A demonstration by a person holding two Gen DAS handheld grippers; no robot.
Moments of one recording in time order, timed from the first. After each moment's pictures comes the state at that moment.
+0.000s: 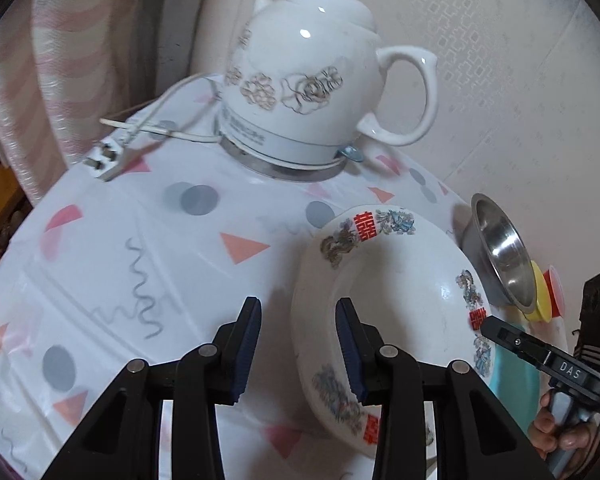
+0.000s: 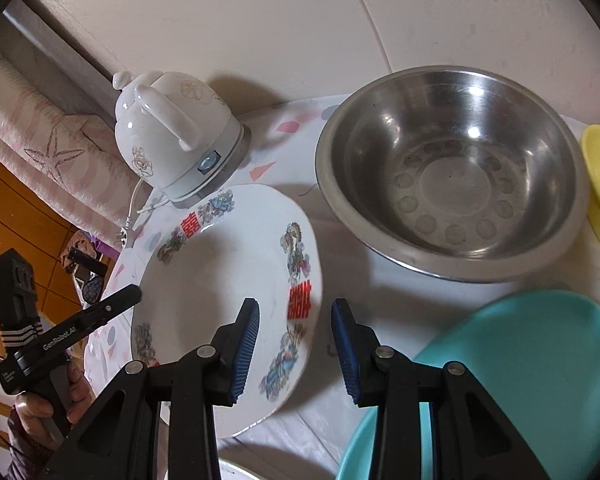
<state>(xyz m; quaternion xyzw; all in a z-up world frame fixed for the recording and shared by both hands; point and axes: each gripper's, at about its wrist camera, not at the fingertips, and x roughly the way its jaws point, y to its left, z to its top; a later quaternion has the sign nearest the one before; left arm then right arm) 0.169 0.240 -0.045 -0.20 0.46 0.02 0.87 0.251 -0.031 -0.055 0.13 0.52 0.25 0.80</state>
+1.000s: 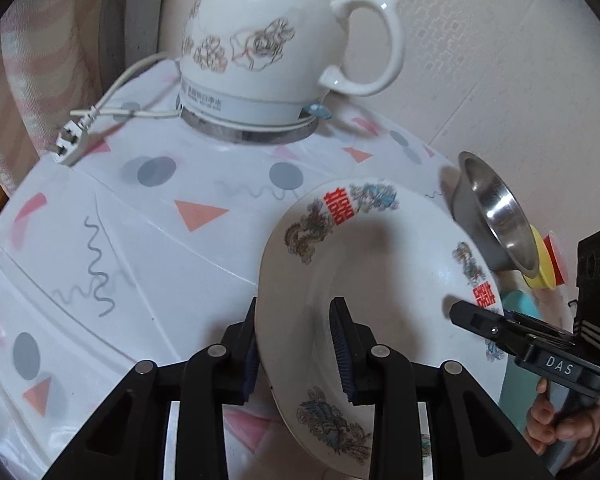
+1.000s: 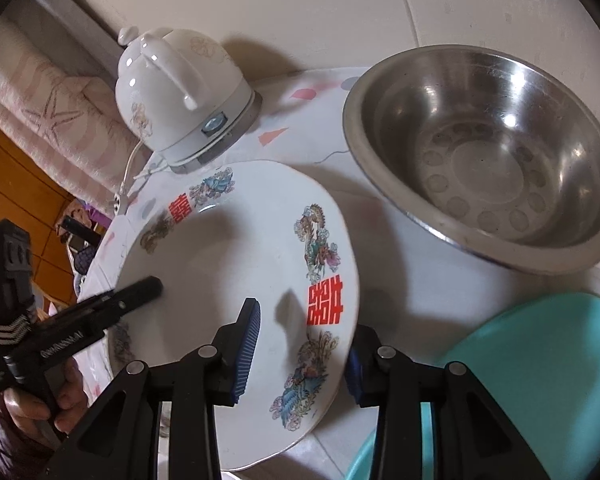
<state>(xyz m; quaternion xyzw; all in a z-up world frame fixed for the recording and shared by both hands) 0.169 0.214 -0.060 -0.17 0.48 0.00 0.86 0.248 -0.009 -0.072 0.08 0.54 0.27 0.79</state>
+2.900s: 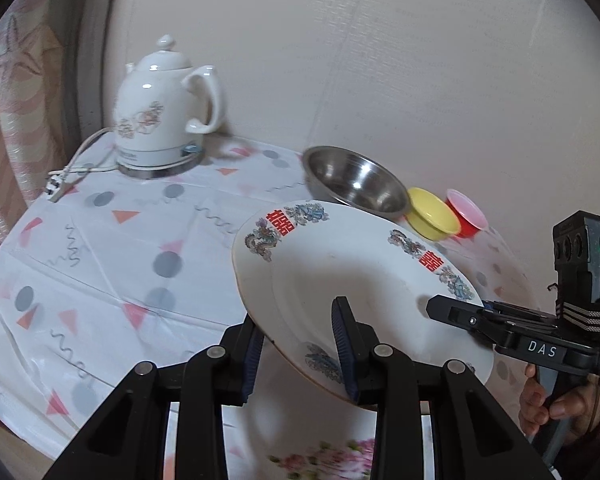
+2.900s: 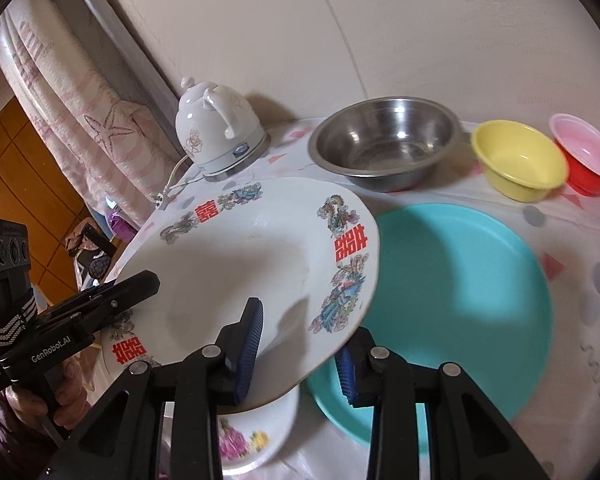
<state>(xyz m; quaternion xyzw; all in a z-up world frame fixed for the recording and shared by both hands) 0.056 0.106 -0.004 -0.11 0.38 -0.09 0.91 0.125 -0.106 -0.016 0.09 0.46 0.26 0.85</state>
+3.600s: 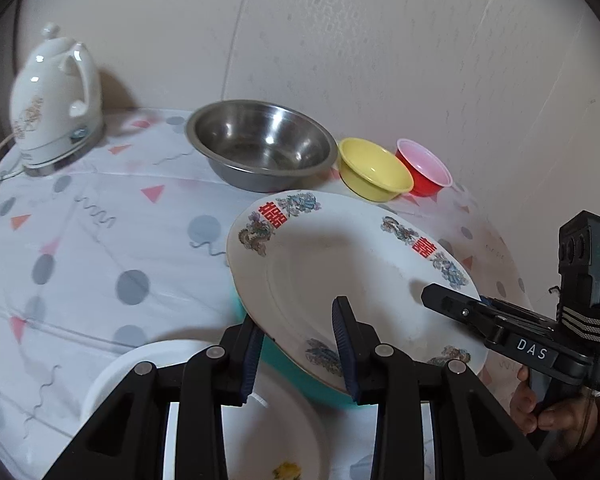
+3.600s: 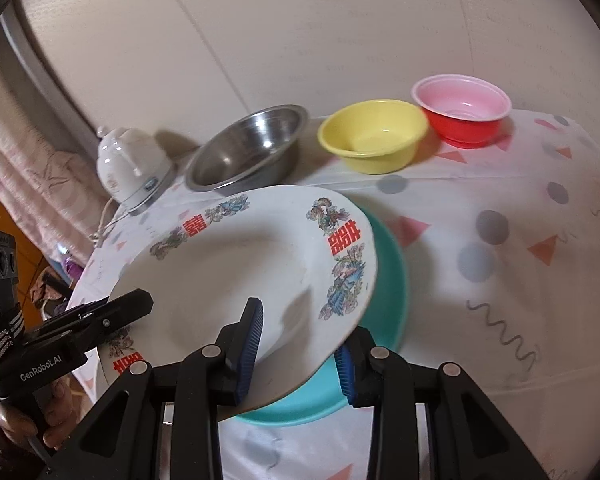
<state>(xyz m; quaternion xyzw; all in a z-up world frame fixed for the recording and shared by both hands) 0.105 0.003 -0.026 -0.09 0.44 -0.16 0.88 0.124 -0.200 -0.033 0.13 0.46 0.14 0.87</state>
